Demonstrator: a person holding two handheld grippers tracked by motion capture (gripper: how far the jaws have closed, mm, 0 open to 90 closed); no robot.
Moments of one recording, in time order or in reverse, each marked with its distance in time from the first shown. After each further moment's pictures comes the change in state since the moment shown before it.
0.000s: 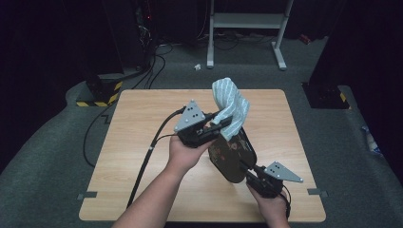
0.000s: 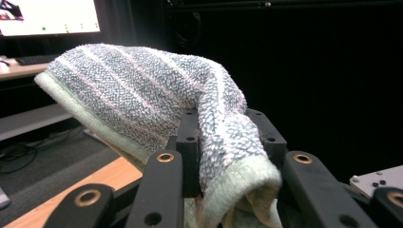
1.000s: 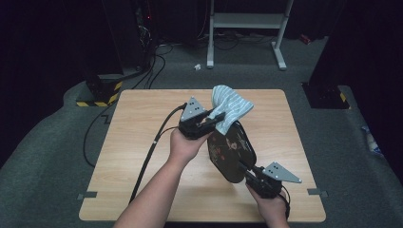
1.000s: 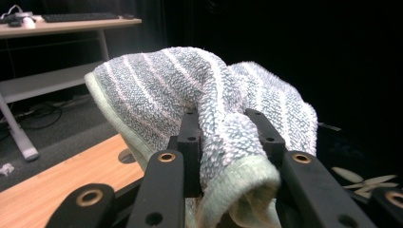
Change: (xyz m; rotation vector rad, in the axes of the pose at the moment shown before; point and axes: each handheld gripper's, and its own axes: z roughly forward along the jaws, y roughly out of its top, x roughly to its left) left arm 0.041 -0.035 0.022 0.113 0.106 -0.056; right arm 0.004 0.000 0.001 0.006 -0.005 -0.014
